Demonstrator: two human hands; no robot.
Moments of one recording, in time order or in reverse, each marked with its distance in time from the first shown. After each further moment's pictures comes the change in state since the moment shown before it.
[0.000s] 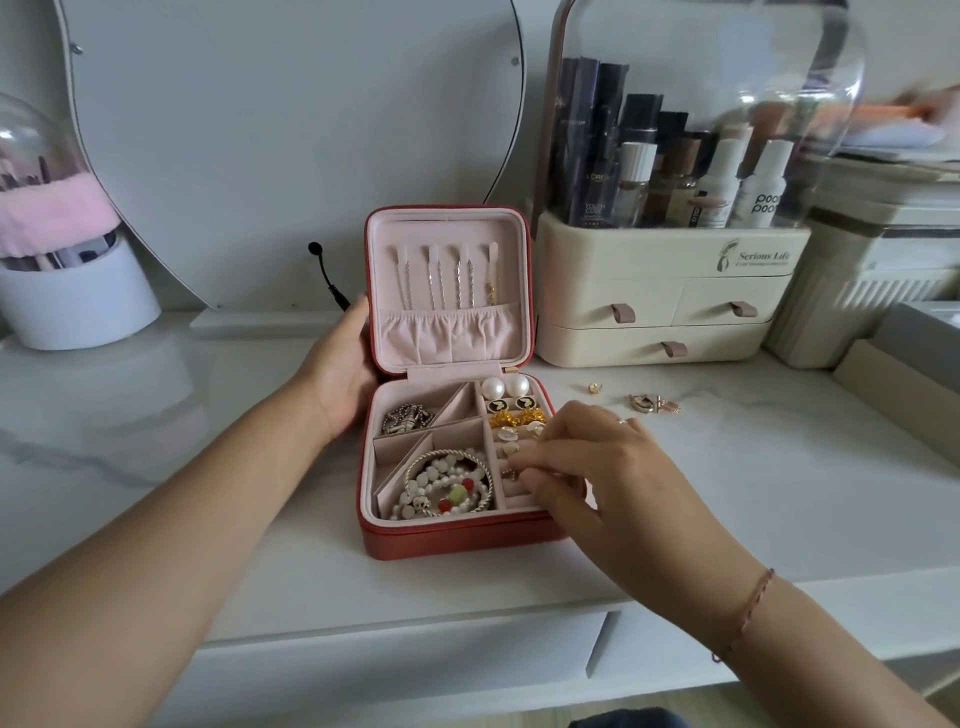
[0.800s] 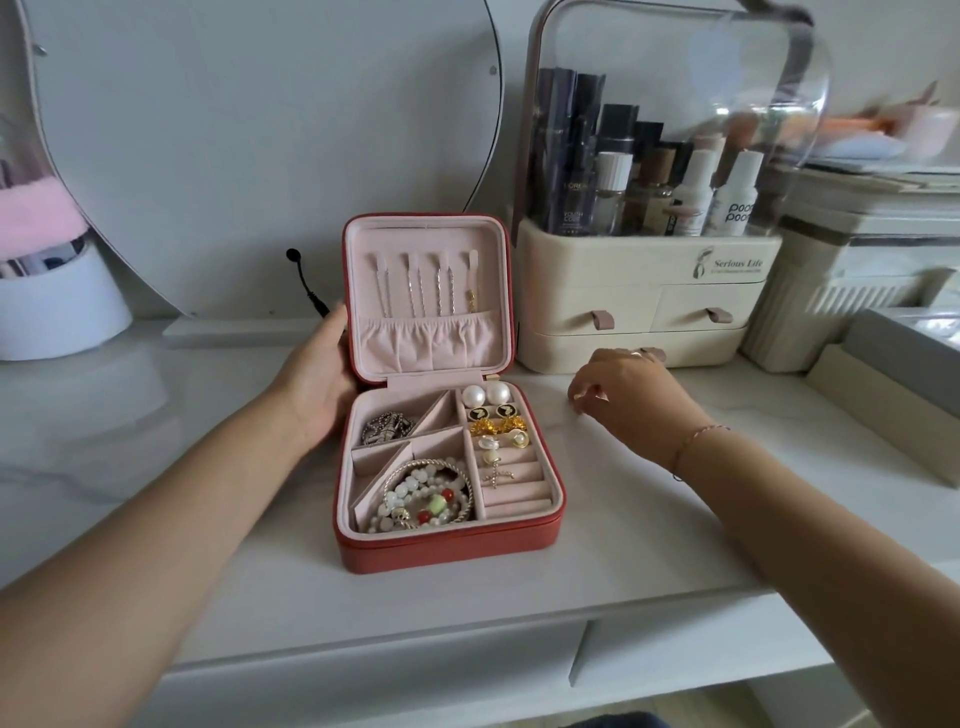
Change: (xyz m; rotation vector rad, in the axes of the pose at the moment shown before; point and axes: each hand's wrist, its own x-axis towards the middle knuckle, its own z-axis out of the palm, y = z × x) left_hand -0.004 -0.001 0.004 0.036 -0.015 0.072; right_hand 0.061 0.108 -0.008 -0.406 -0.253 0.226
